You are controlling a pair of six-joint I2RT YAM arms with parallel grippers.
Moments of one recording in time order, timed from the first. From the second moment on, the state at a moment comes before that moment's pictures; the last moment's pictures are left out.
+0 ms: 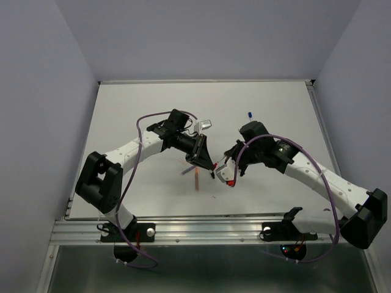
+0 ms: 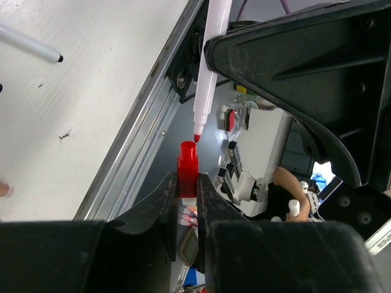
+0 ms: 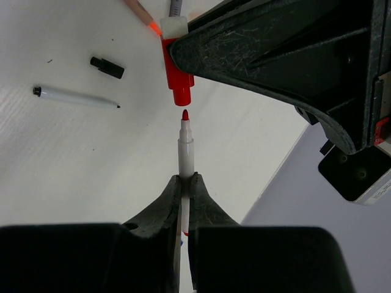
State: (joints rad) left arm -0.60 1.59 1.12 -0.47 1.05 -0.54; right arm 0.73 1.19 1.06 -0.72 -0.36 -1.65
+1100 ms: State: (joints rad) left arm -0.60 1.59 1.13 -0.49 1.04 -0.52; right arm 0.75 1.21 1.07 -0.72 -0.31 -1.59
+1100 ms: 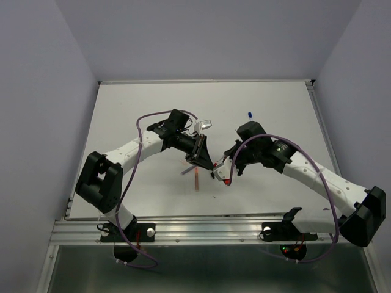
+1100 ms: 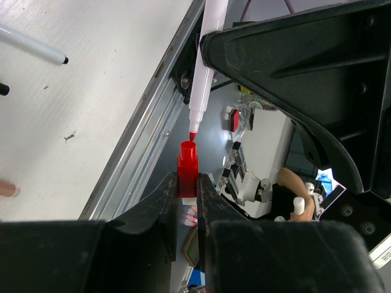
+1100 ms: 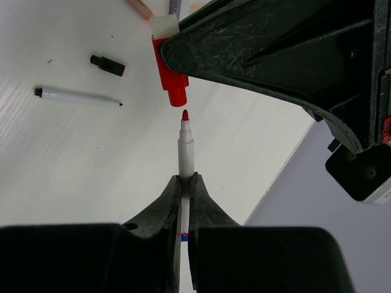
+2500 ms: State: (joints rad) left arm -0.60 1.59 1.13 -0.47 1.04 -0.53; right arm 0.78 1.21 1.07 -0.73 -0.34 -1.61
